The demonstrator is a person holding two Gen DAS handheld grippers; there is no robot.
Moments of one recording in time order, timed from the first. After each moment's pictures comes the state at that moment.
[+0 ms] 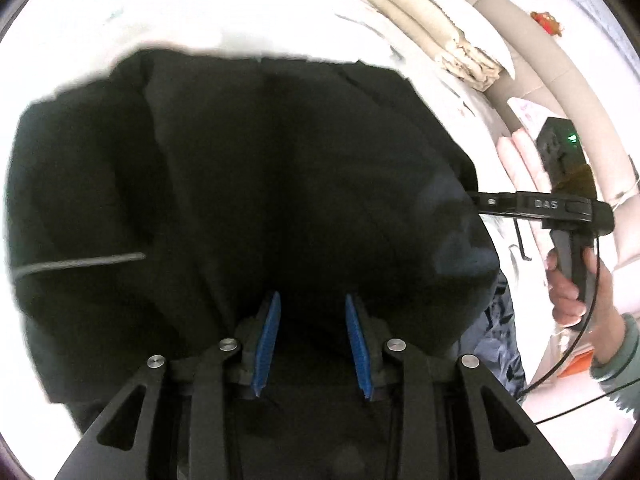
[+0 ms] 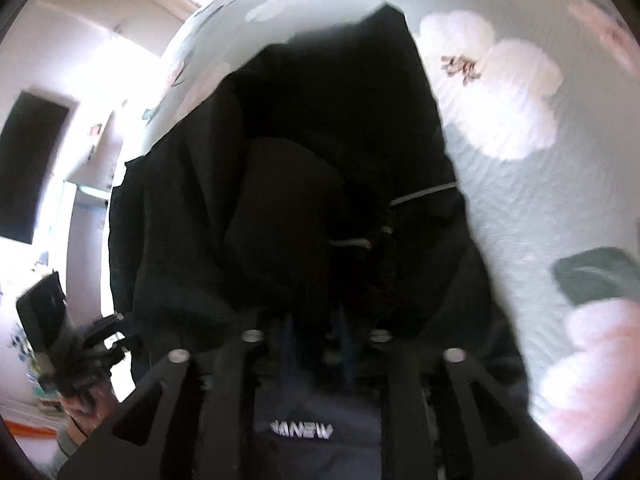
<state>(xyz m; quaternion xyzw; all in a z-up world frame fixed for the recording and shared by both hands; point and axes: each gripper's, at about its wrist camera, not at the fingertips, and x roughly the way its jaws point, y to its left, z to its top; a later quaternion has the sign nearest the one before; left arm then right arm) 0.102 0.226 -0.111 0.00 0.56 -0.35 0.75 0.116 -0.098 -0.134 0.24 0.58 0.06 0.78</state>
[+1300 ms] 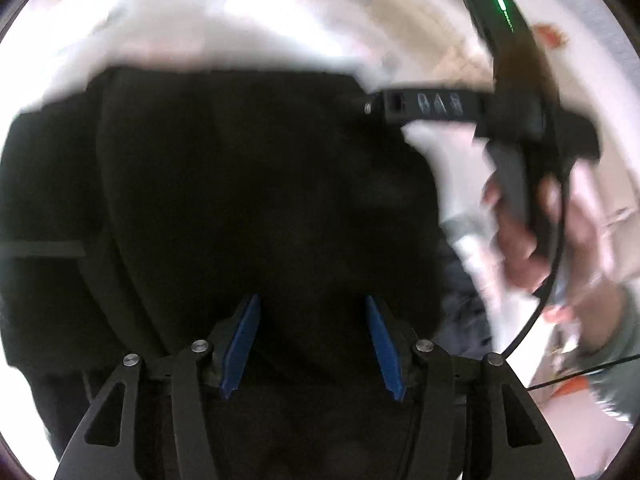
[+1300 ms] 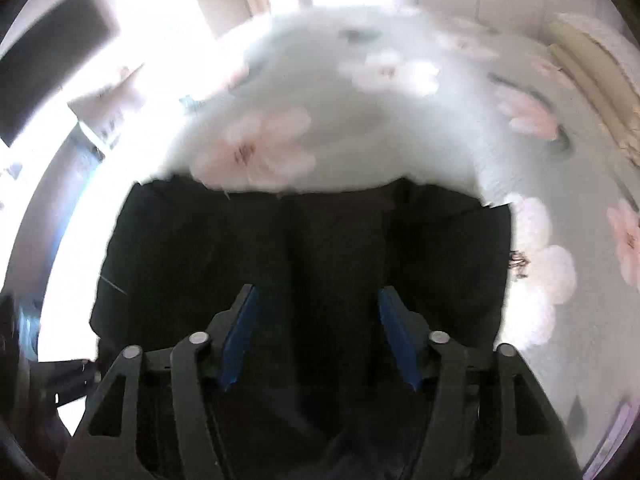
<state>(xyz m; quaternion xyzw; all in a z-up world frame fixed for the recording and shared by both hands) 0.086 0.188 -0.128 -0.02 0.58 -0.31 0.75 0.198 -0.001 -0.086 0.03 0.53 0.08 0.84</state>
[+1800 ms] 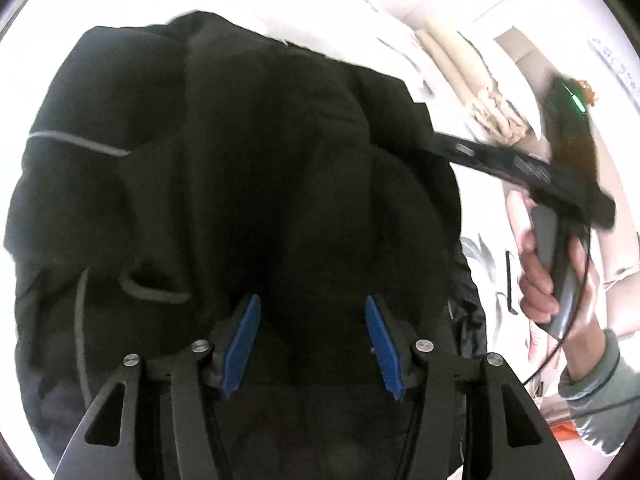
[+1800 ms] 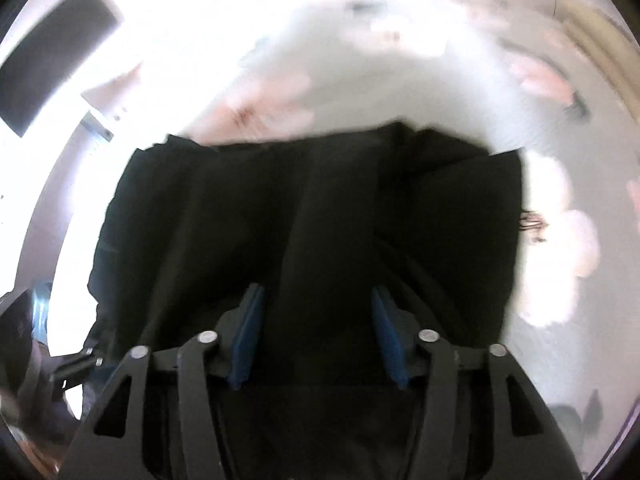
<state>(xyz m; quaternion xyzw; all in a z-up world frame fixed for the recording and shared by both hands) 0.053 0.239 -0.113 -0.12 0.57 -0.26 0.77 0.155 -0.038 -0.079 0.07 0.52 0.13 0.84</state>
